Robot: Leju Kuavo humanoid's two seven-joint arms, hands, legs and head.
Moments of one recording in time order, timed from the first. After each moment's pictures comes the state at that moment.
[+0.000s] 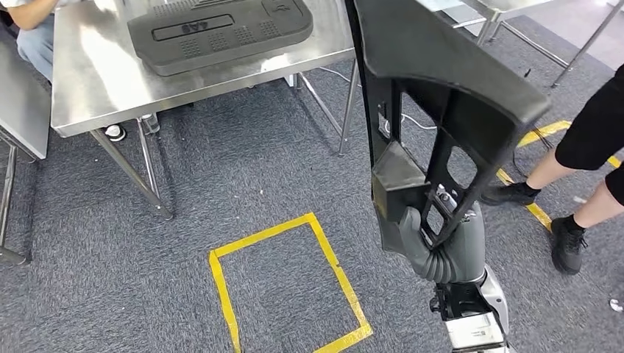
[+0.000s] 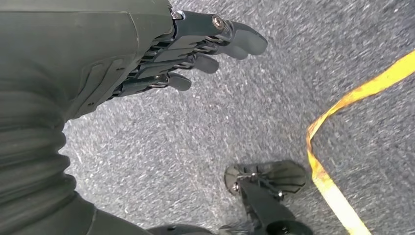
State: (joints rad) left arm -0.05 -0.10 0.91 -0.20 -1.05 0.15 -0.32; right arm -0.01 -0.20 0.41 -2.03 0.26 -0.31 -0.42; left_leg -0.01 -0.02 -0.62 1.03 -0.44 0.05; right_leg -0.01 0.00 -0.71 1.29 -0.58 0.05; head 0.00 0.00
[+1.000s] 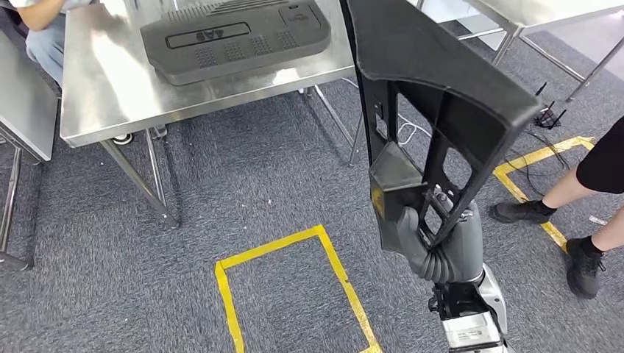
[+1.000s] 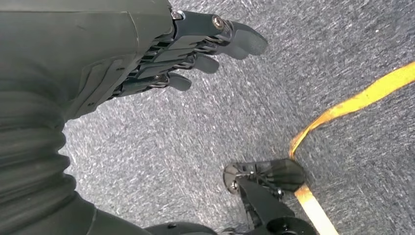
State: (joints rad) left arm -0.04 -0.10 0.91 -0.20 -1.06 0.15 -0.31; right arm -0.02 -0.20 0.42 -2.02 0.27 -0.31 -0.42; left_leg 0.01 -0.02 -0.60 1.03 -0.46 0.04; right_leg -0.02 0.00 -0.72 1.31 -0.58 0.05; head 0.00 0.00
